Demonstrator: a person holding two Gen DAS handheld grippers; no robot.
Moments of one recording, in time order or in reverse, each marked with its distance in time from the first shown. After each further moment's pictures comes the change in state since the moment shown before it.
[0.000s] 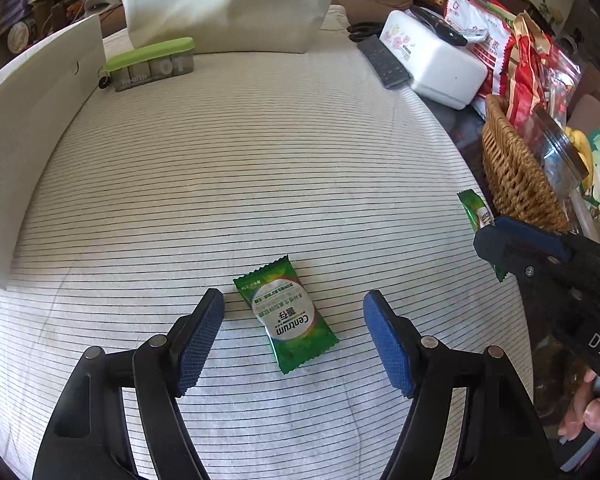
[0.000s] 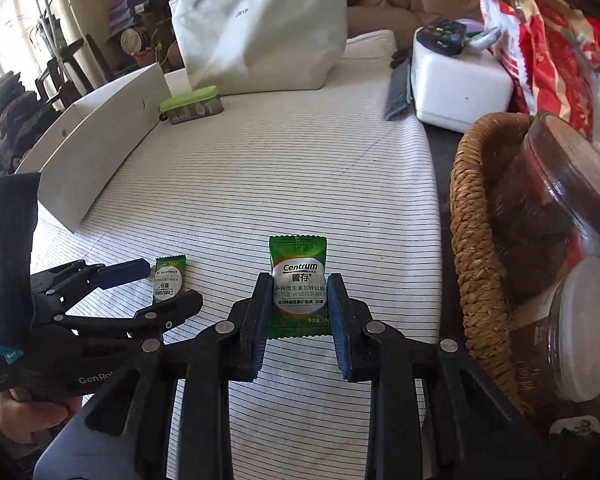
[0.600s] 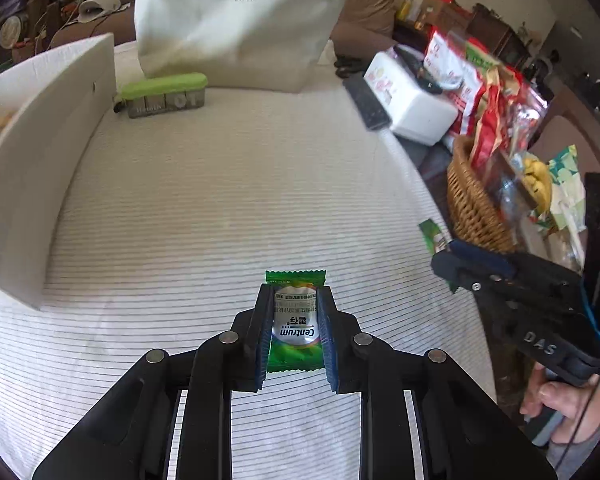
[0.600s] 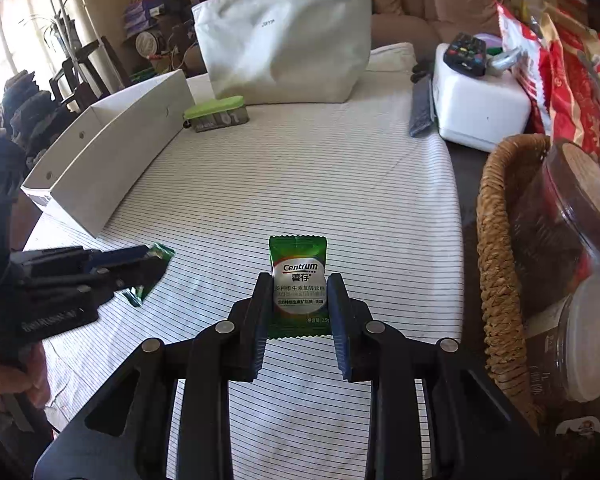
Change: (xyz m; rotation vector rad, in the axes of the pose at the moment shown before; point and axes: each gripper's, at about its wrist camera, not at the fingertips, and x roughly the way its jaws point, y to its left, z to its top) left arm -0.069 0.053 0.016 -0.015 -0.067 -0.169; right arm -0.011 0.029 0.009 -0.035 -0.028 0.050
